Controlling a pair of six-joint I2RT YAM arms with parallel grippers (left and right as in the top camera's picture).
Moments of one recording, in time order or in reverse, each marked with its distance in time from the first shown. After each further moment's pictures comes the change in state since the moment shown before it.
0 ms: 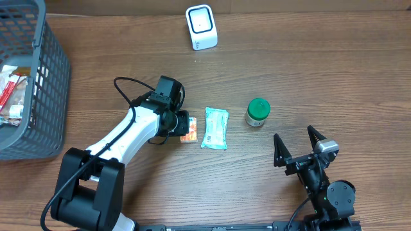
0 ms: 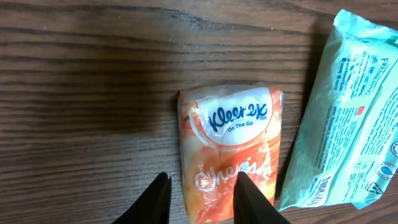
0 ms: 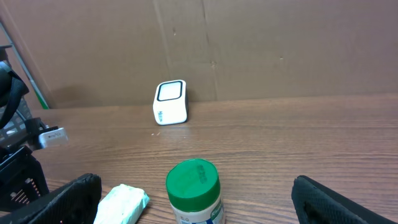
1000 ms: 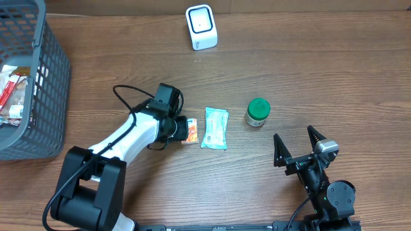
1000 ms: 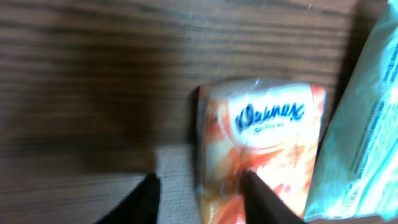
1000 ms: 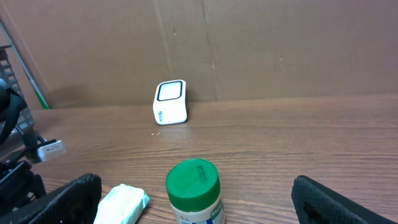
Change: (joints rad) left arm 0.006 0.000 -0.075 0.063 0.004 -0.030; right arm 0.000 0.000 0.000 0.000 0.000 0.000
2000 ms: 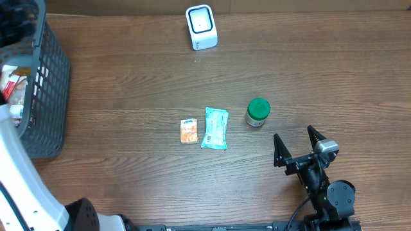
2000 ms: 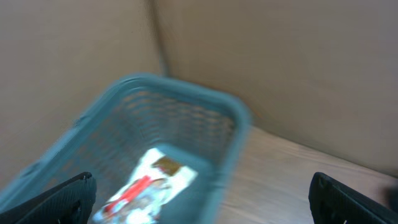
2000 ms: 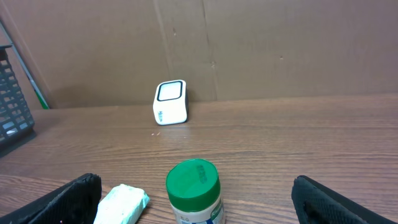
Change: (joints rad) left arm 0.744 -0.106 1.278 -0.474 -0.254 0.399; right arm 0.000 0.000 0.000 0.000 0.000 0.000
